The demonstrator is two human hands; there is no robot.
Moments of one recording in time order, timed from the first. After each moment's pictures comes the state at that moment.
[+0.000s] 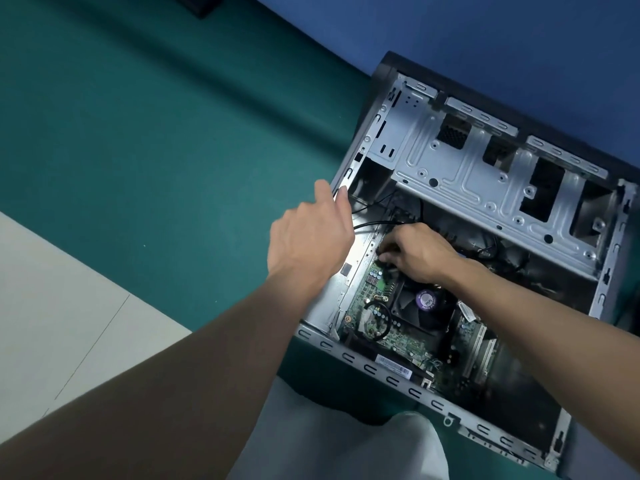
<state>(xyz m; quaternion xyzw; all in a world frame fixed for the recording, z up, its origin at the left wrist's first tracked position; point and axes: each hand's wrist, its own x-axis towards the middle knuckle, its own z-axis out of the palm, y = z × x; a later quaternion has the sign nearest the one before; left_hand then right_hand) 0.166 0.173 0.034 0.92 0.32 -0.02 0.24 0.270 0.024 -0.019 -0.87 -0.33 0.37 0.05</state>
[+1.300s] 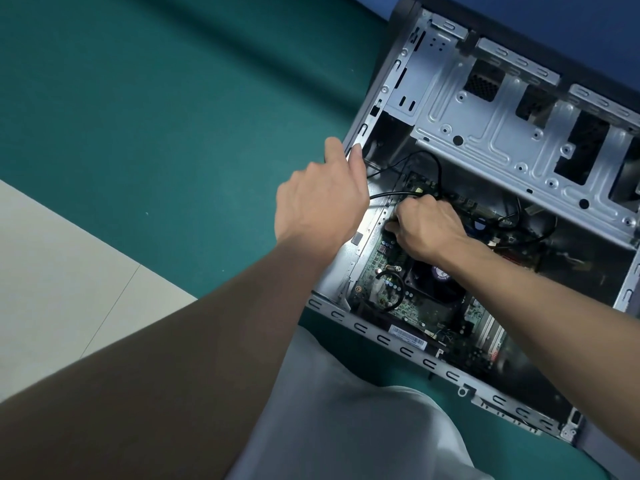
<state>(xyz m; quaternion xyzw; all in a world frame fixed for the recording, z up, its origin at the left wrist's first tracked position) 0.164 0.171 0.029 0.93 0.31 0.01 0.22 0.244 0.036 -0.021 -0.91 -0.32 0.26 -0.03</state>
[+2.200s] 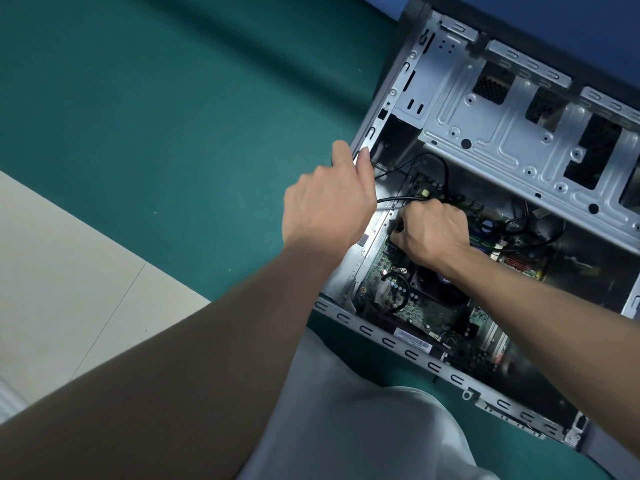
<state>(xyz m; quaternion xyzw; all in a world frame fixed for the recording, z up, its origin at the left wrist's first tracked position) 0.165 0.171 0.028 0.92 0.31 0.00 0.23 0.239 0.036 -0.028 -0.92 -0.31 0.23 -0.04</state>
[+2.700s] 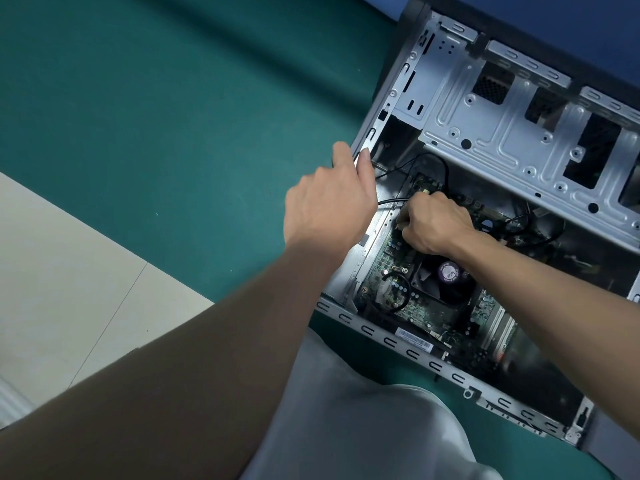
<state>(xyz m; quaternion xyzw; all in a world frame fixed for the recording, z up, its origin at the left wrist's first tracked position) 0.166 0.171 0.028 0.92 0.30 -0.01 0.23 0.256 0.040 -0.022 -0.91 -0.25 0.33 -0.02</state>
